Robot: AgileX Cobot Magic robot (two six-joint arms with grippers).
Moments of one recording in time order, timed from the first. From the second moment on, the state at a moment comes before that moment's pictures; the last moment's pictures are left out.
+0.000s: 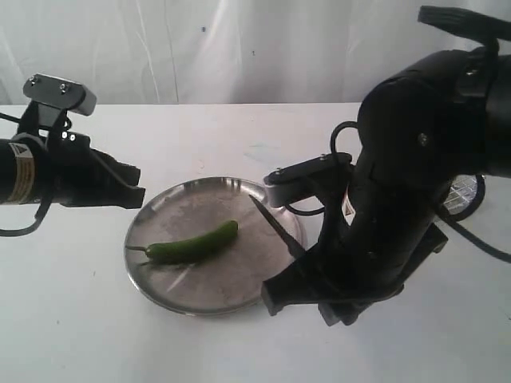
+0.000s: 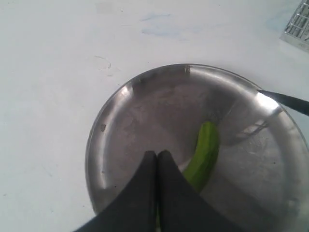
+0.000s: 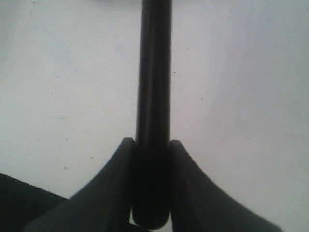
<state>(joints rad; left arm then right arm) -0.24 1.38 -0.72 1.67 -0.24 -1.62 0.77 1.48 -1.04 0.01 1.07 0.34</state>
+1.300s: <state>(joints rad) -0.20 1.91 -1.10 1.21 -0.52 -1.15 0.66 1.82 -1.19 0.05 0.86 0.06</state>
